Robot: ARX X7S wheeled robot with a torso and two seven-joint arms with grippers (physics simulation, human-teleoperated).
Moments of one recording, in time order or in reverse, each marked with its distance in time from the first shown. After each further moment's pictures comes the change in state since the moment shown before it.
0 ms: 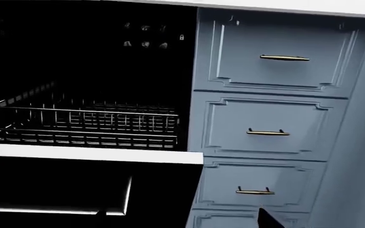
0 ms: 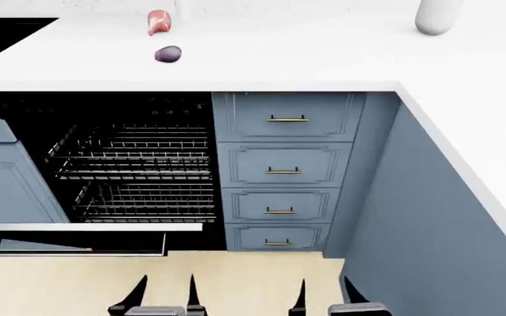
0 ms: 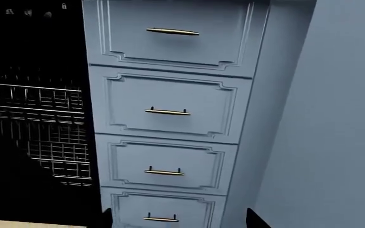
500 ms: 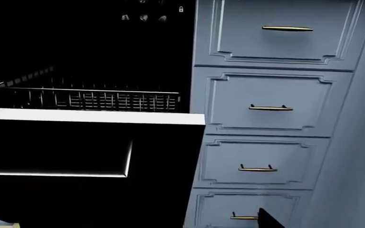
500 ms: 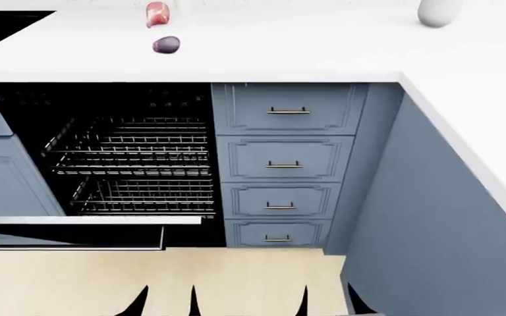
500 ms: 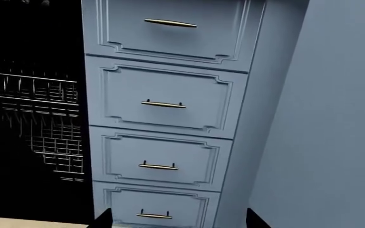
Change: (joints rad) left arm -0.037 0.008 -0.066 -0.191 0.071 0.116 0.013; right arm 0.035 0.006 -0.078 0.189 0.007 -0.175 0.081
